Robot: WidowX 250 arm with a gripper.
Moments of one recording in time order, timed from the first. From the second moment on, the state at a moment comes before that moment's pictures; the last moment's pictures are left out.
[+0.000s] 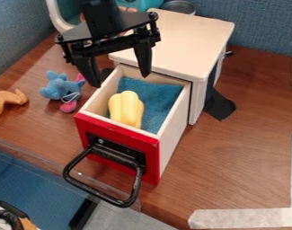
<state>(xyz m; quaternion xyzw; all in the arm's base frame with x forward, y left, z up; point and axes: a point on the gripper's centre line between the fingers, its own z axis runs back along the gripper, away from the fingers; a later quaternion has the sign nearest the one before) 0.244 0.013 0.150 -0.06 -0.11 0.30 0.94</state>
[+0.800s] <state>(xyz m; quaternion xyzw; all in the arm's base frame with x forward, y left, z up) 0.251 0.013 0.116 -0.04 -0.09 0.30 0.95</state>
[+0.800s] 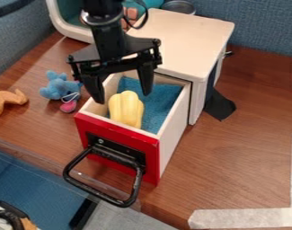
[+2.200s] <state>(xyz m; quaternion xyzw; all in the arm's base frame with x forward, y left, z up) 0.258 0.017 0.058 0.00 -0.05 0.29 0.95</state>
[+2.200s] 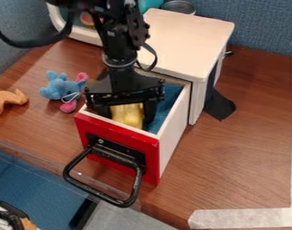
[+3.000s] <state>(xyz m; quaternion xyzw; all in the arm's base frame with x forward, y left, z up) 0.255 0.007 0.080 -0.04 -0.06 0.30 0.95</state>
